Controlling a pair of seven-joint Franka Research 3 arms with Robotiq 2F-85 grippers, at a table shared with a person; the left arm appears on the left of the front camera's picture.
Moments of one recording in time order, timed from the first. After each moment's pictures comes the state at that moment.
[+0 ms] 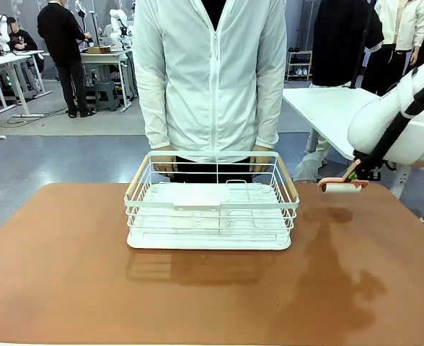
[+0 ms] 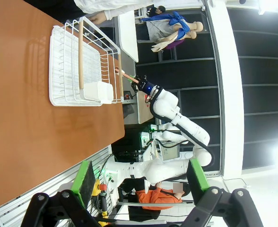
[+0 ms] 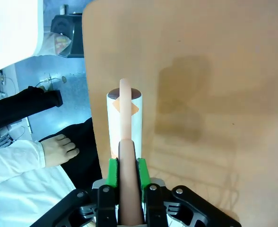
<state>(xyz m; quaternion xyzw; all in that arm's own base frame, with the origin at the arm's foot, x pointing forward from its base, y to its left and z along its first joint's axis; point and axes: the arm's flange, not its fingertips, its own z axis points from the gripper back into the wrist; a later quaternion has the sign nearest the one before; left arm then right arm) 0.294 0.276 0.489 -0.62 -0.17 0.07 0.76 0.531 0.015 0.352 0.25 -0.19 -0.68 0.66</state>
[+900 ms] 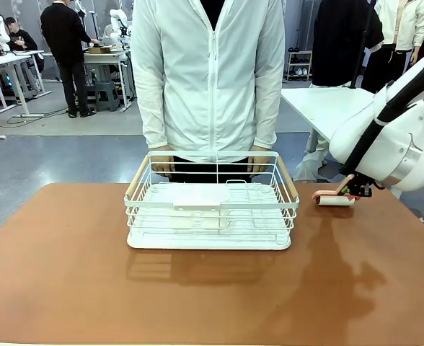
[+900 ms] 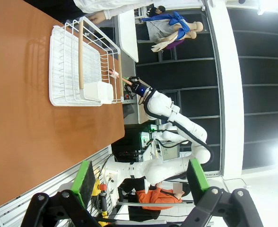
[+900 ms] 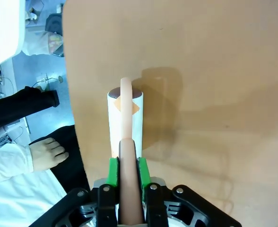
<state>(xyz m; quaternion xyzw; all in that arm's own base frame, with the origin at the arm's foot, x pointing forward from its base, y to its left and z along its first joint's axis) 0.294 0.276 0.489 -0.62 -0.17 0.07 0.76 0.522 0.025 0.310 0.24 -0.19 -0.69 0.66</state>
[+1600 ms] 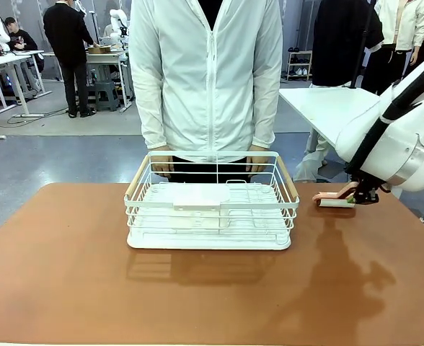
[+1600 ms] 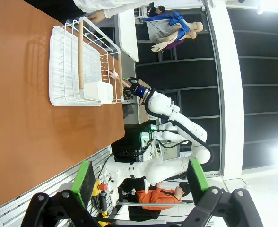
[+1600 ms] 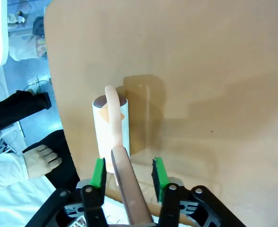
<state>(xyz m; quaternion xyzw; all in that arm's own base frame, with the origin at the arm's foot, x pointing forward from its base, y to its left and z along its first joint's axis) 0.294 0.276 0.489 -0.62 -0.17 0.07 0.76 0.517 0.011 0.308 0.23 -0.16 -0.70 0.65</state>
